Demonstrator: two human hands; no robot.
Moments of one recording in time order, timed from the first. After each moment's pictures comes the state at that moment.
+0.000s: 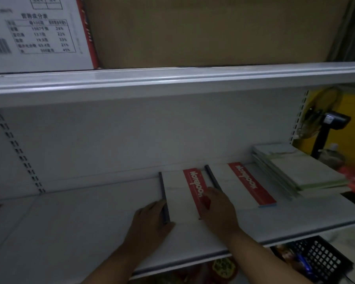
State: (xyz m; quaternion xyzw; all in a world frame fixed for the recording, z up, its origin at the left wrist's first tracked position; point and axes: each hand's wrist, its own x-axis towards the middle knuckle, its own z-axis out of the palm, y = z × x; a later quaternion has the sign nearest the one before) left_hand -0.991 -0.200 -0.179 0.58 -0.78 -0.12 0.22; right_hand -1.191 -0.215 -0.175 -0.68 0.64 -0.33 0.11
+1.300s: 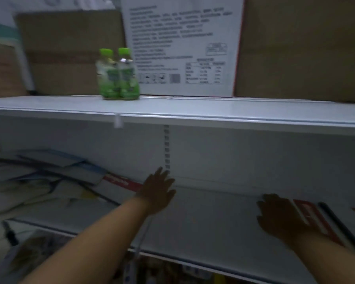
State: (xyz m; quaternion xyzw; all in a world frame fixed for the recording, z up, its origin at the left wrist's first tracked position) left_hand -0.709 -0.146 -0.074 0.71 -0.70 0.05 0.04; right_hand -1.026 -0.195 -0.084 -0.84 0.53 0.03 -0.12
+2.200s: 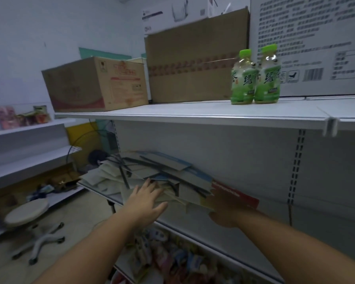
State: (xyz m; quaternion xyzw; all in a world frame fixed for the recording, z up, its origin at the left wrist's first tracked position) left_hand -0.401 0.043 -0.064 0.85 -0.53 0.02 0.02; right_hand -0.578 -0.141 -0.097 -0.96 0.28 0.04 0.05
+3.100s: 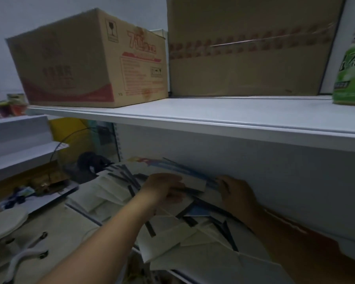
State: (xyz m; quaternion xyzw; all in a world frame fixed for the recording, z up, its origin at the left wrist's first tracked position) left_hand -0.234 -0.053 -0.029 0.66 -0.27 -0.36 0.60; right_hand -0.382 -0.203 -0.096 -0.85 0.28 -0.42 0.16
